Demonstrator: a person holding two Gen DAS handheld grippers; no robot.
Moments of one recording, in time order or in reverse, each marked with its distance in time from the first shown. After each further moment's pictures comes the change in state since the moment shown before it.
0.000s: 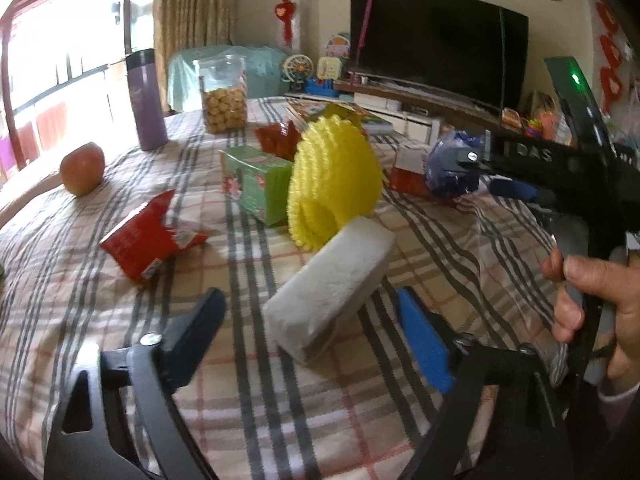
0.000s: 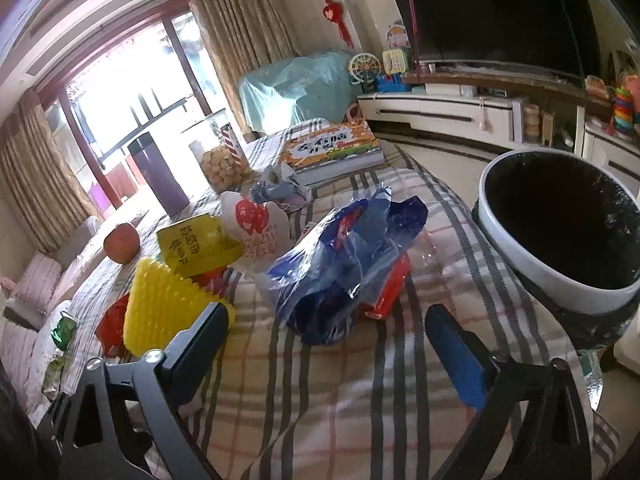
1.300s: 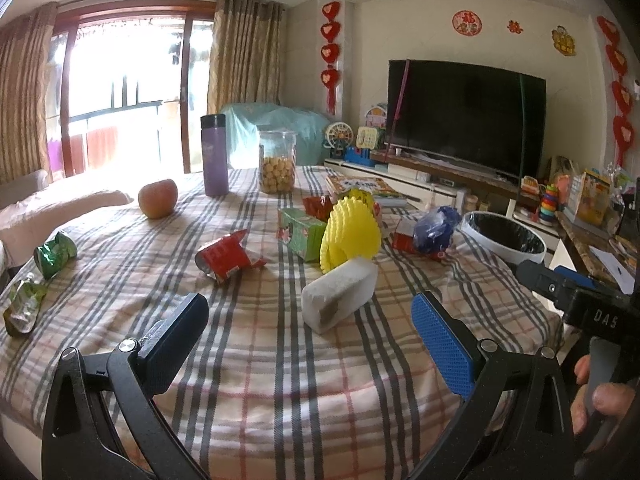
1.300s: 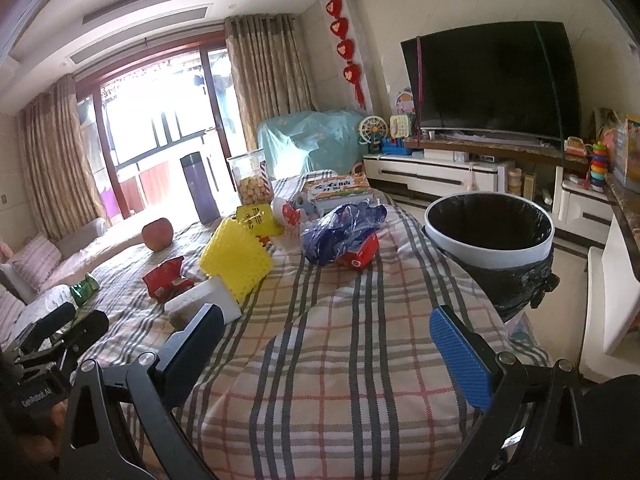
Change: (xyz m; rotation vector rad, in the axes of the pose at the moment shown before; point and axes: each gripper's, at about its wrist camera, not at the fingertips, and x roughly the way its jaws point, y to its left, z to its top) left arm -0.115 -0.007 -0.032 -0.113 -0.258 0.132; right arm -0.131 0.021 -0.085 -0.122 -0.222 -0.030
